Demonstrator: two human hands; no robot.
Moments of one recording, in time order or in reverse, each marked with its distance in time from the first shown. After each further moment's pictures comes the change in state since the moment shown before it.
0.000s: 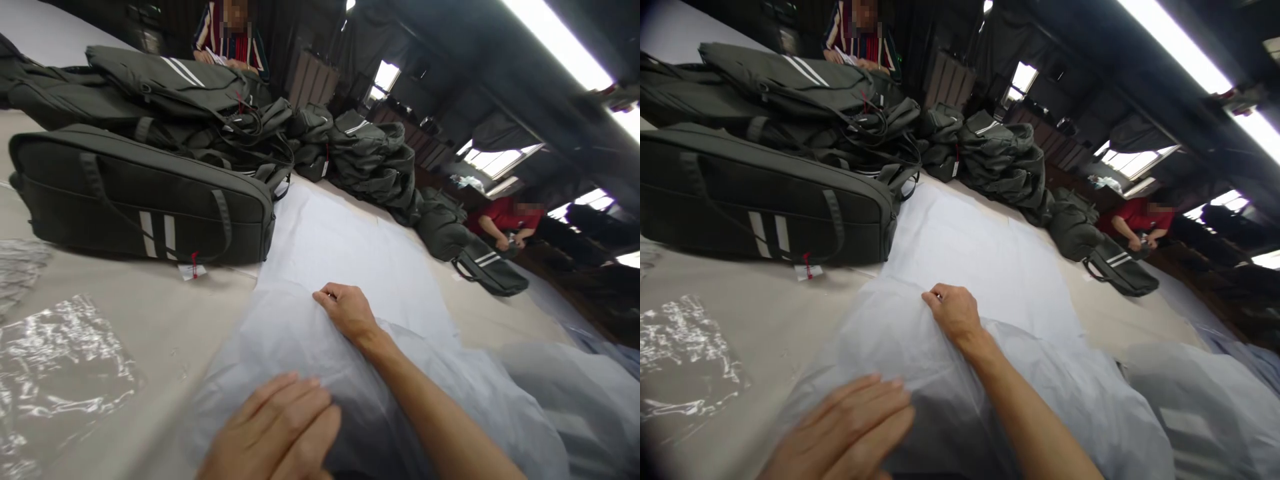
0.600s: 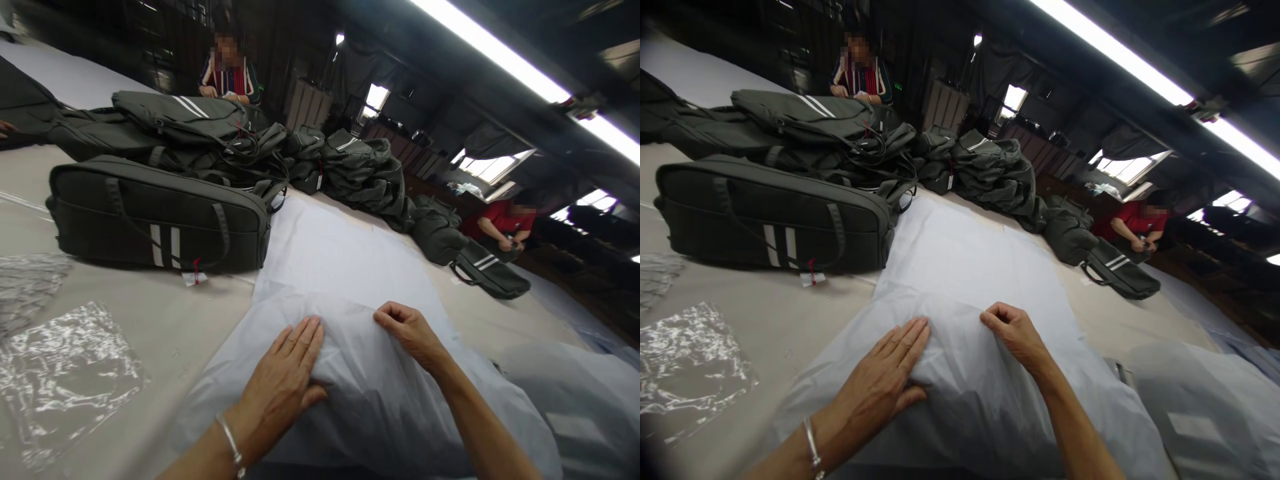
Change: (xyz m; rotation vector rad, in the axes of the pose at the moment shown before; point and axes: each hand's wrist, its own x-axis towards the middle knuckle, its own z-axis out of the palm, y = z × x) left_hand 0.046 0.003 0.068 0.283 -0.287 -0.071; right_hand -0.075 0.104 -0.080 0.351 0.034 0.095
